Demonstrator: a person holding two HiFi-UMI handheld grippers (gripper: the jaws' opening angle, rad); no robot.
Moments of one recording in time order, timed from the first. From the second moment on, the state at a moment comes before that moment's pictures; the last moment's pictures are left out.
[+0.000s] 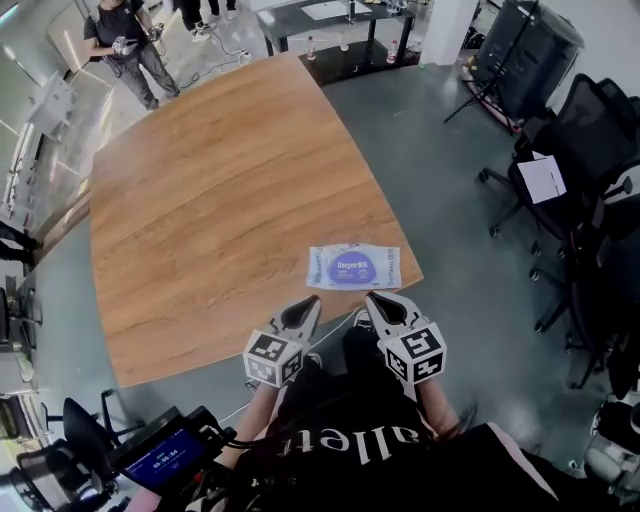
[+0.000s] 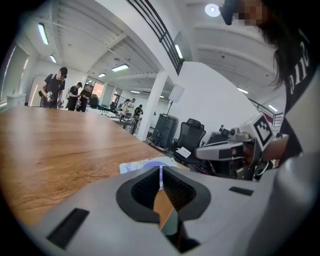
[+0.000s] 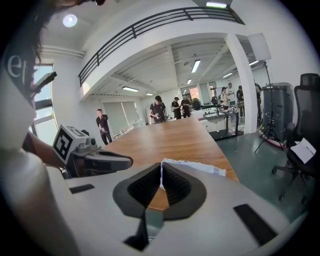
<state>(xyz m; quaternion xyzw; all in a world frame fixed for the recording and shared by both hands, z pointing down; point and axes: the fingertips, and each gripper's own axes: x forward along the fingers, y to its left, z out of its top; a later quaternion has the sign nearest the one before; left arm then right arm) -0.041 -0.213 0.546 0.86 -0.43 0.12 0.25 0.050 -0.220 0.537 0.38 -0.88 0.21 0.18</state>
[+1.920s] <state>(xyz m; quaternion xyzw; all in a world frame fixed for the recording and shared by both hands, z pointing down) -0.018 -0.261 0.671 0.84 -0.36 0.37 0.17 0.016 -0.259 0.636 0.10 -0.88 -0.10 0.46</state>
